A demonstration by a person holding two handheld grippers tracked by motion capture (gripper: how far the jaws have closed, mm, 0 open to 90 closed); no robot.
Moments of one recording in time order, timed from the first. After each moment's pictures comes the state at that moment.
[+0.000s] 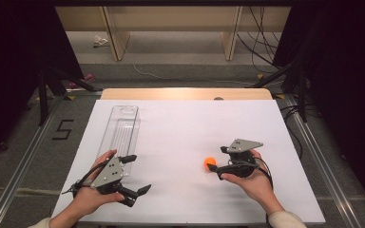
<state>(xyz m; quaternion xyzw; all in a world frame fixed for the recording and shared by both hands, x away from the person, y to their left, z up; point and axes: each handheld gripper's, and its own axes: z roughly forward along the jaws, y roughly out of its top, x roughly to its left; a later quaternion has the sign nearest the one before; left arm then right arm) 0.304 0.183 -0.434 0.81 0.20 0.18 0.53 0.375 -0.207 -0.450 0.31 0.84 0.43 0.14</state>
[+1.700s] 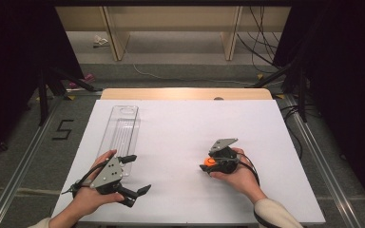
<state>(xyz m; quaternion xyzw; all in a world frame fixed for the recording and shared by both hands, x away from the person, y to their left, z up) 0.304 0.184 -0.433 0.81 0.20 0.18 0.53 0.403 -0.177 -0.482 0.30 0.89 0.33 0.11</state>
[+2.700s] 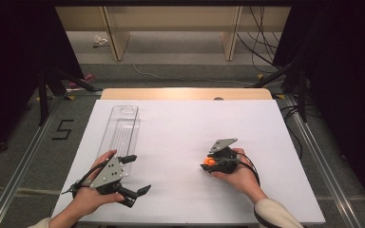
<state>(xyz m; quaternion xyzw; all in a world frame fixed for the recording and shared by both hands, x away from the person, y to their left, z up) 0.304 0.184 -0.433 0.81 0.20 0.18 0.53 0.402 -0.176 -0.481 0.29 0.89 0.33 0.11</state>
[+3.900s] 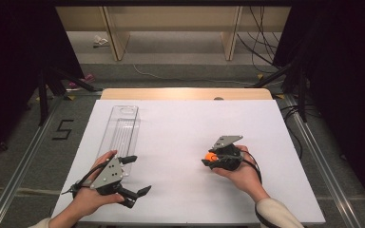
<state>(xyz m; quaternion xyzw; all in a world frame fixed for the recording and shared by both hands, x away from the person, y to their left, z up) 0.302 0.183 -0.433 0.81 0.20 0.18 0.53 0.401 -0.181 -0.464 0.30 0.88 0.35 0.12</state>
